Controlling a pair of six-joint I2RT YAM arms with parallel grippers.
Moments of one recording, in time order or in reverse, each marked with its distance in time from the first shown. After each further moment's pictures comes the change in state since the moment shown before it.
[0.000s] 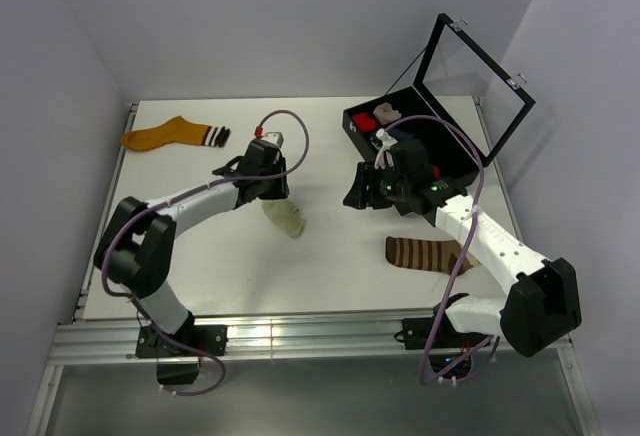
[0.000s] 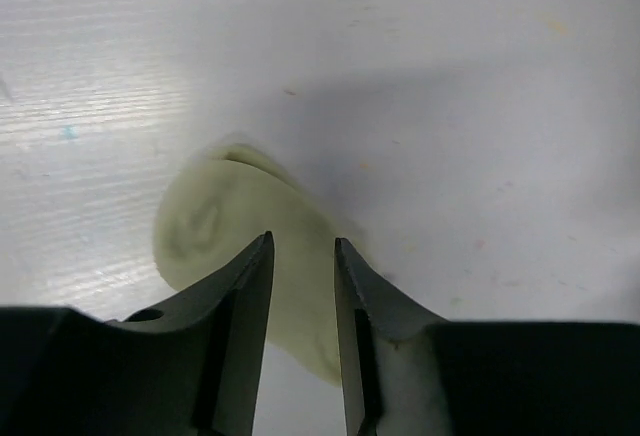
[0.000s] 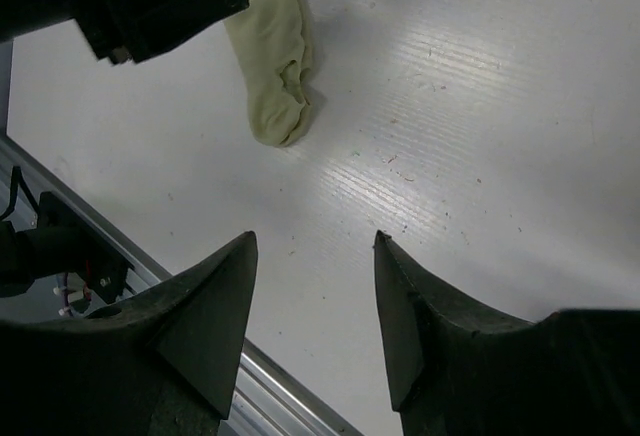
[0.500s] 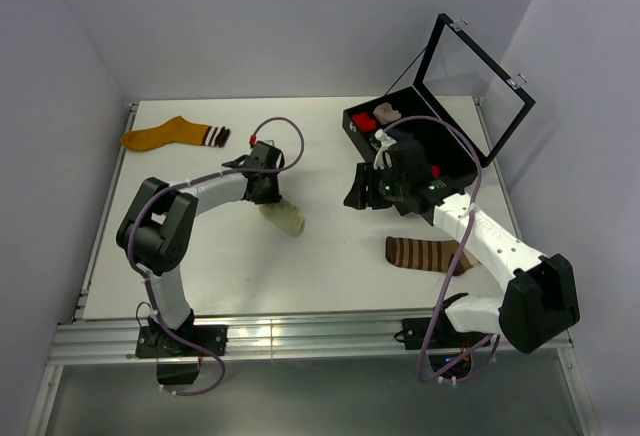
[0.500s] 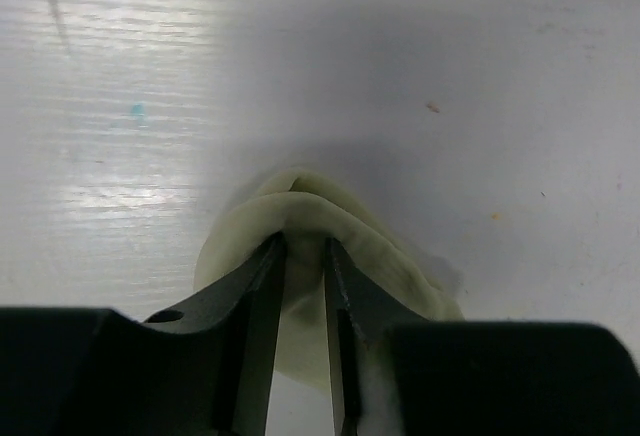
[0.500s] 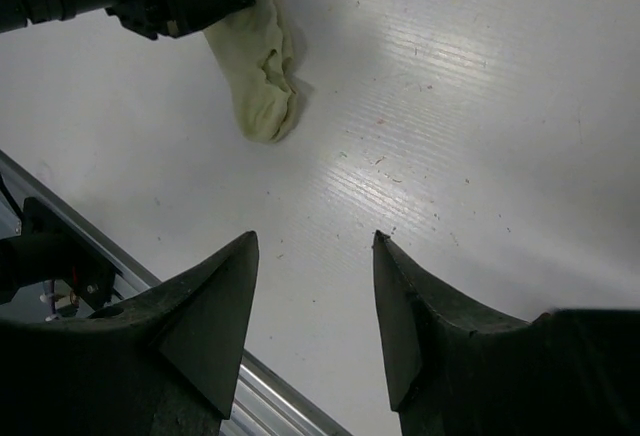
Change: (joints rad) left arm 0.058 0.211 0.083 -0.094 -0.079 -0.053; right arm 0.005 0.015 -0.002 0.006 0.026 -0.004
